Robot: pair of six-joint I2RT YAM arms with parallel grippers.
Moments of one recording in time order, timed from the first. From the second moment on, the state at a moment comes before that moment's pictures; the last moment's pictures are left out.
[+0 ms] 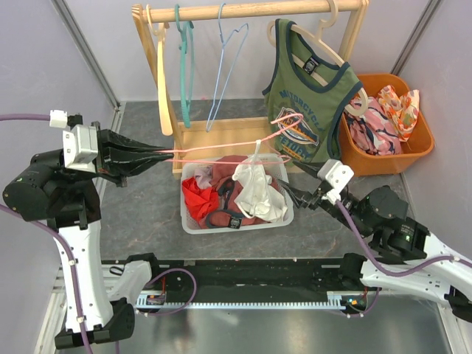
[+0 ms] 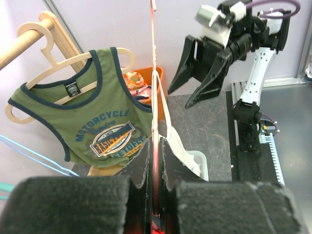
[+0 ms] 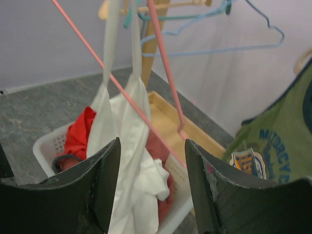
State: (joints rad) left arm 0.14 0.91 1.44 0.53 1.47 -0.74; right arm 1.11 0.67 0.99 -0.19 0.23 -0.28
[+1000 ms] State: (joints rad) left arm 0.15 0.89 1.36 0.60 1.47 -0.82; right arm 1.02 0.71 0.71 0.18 0.50 -0.22
